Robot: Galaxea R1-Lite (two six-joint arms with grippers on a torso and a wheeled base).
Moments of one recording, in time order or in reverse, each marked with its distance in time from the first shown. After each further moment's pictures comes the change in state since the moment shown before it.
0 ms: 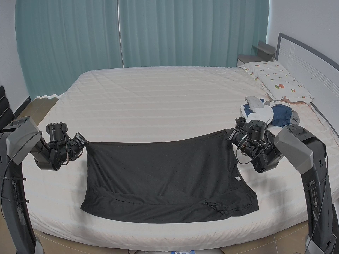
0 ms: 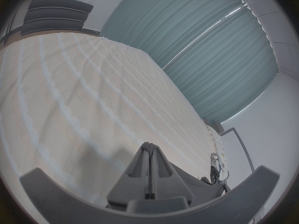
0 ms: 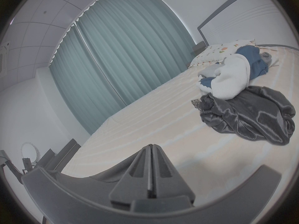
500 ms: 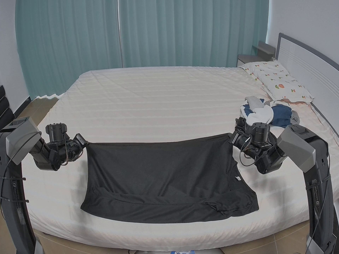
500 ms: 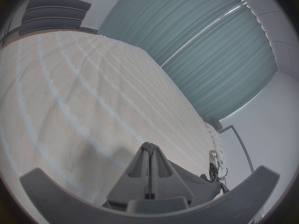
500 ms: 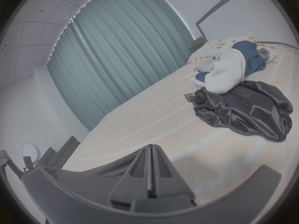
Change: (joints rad) left arm 0.005 -0.003 0.009 0.003 -0.032 0.011; right arm -0.021 -0.015 0.060 0.007 0.041 -0.002
